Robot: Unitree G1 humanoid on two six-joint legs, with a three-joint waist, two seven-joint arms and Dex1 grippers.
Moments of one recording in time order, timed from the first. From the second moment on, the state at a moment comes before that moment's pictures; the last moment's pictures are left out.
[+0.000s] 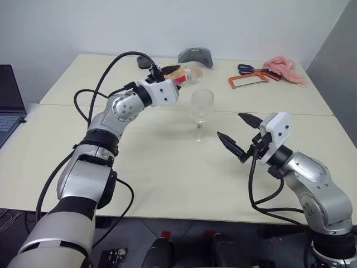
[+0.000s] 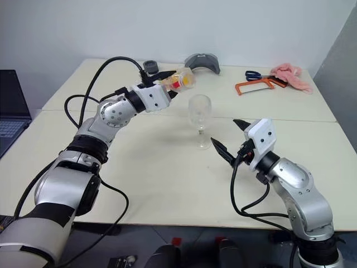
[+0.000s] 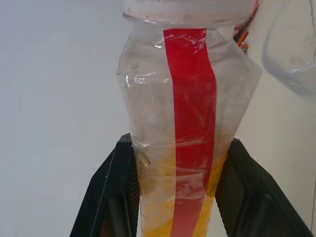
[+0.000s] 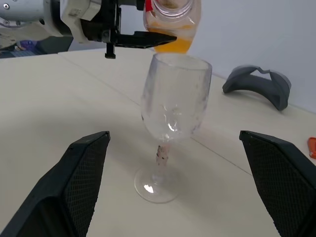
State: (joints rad) left arm -1.17 0.49 -0.26 1.06 0.44 -0.82 -0.29; right arm -0.24 -0.47 -0.03 -0.58 0.36 0.55 0.48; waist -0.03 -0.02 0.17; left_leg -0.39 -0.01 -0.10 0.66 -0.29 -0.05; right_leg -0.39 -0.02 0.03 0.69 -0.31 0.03
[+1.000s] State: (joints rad) left arm -1.30 0.54 -0.42 1.19 0.71 -0.88 0.05; right arm -0.23 -0.47 -0.03 -0.59 0.38 0.56 0.47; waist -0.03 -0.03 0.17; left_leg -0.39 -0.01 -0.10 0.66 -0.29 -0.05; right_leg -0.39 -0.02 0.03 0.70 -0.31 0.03
